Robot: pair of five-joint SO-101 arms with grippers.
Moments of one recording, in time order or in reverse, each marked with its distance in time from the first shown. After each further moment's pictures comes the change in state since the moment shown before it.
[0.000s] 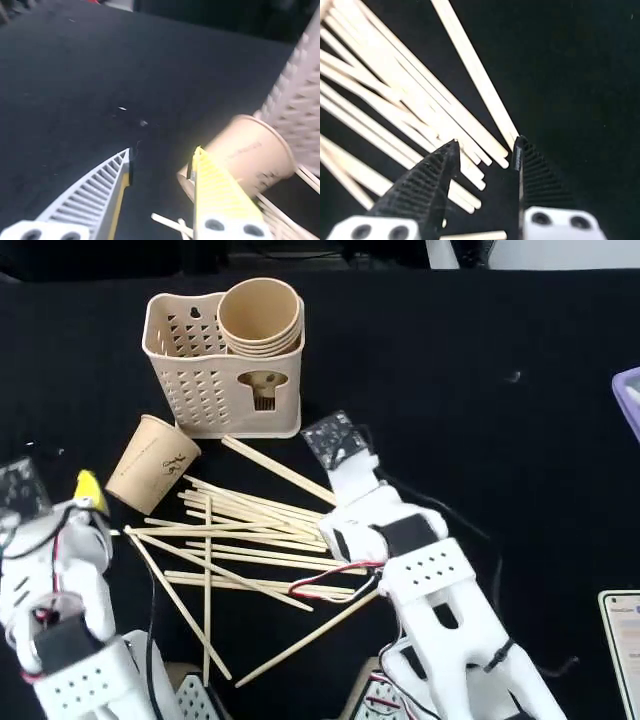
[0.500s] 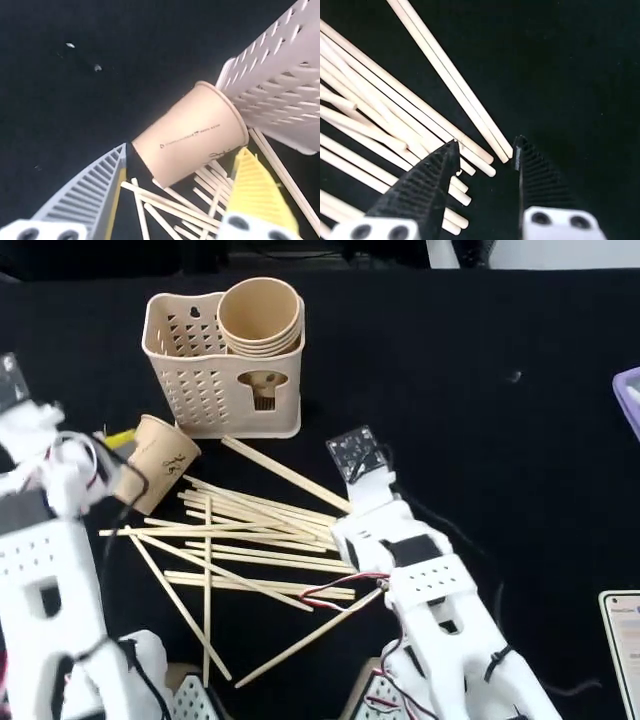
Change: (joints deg) left arm 7.2 47.9 -35.6 12.0 10.6; right arm 4.7 -0.1 11.7 -14.9 -0.5
